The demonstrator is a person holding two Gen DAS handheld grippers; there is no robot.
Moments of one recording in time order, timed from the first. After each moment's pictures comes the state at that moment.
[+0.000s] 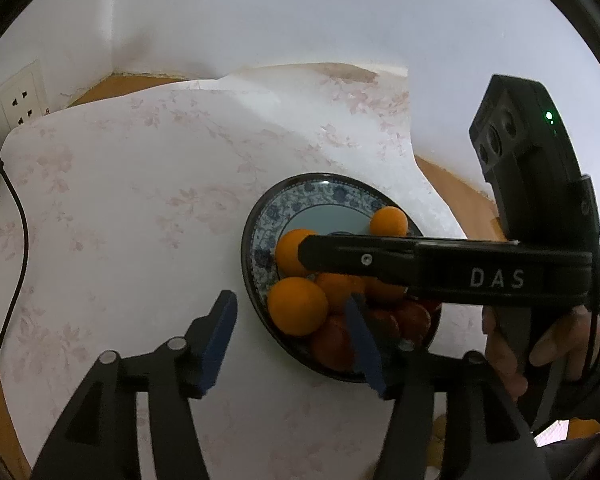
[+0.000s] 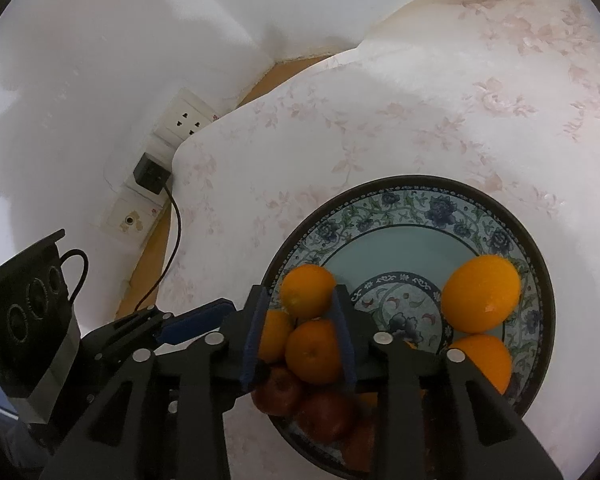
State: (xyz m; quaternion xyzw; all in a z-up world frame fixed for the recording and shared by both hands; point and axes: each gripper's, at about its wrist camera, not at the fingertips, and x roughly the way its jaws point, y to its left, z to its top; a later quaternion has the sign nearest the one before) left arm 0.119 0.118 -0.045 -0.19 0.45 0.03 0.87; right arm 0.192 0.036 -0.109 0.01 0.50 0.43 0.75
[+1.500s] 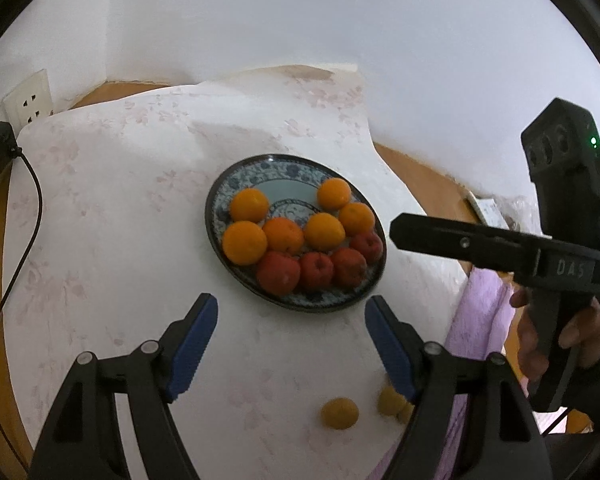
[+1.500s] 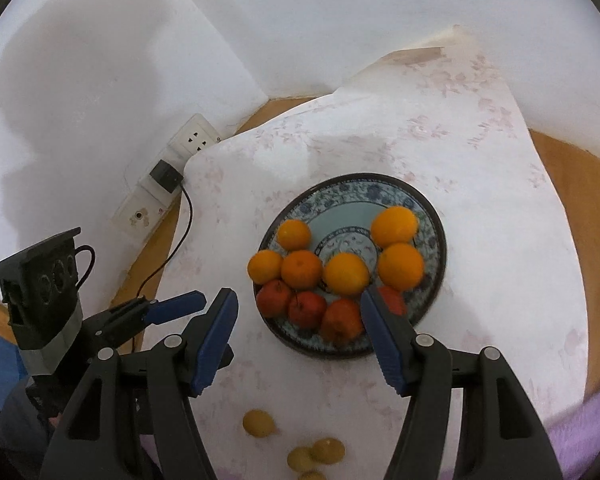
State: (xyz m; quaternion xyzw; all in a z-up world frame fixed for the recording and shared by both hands) left arm 0.069 0.075 -0.016 -0.18 0.45 0.01 0.88; right arm 0.122 -0.047 -0.060 0.00 0.44 0.39 0.81
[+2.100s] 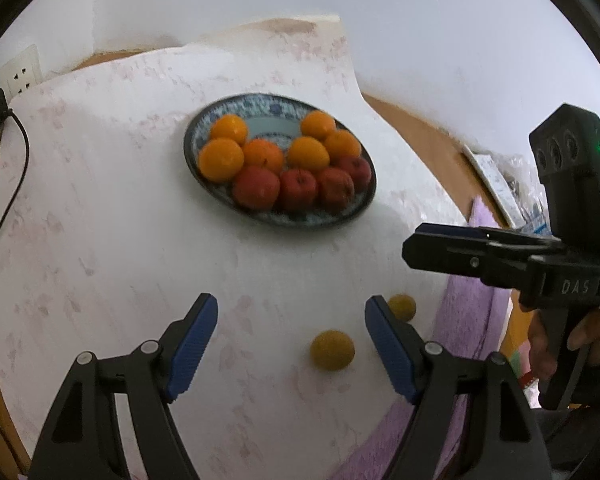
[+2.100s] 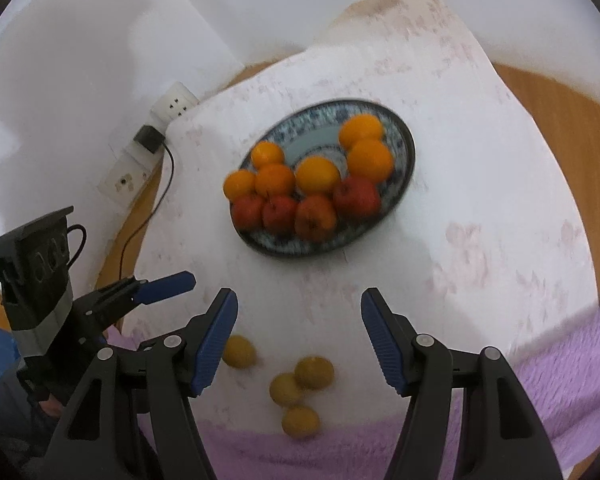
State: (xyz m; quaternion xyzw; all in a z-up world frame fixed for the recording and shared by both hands) left arm 0.046 0.048 -0.046 -0.16 0.49 -0.01 0.86; right arm 0.086 -0.077 -0.106 0.00 0.48 0.36 0.80
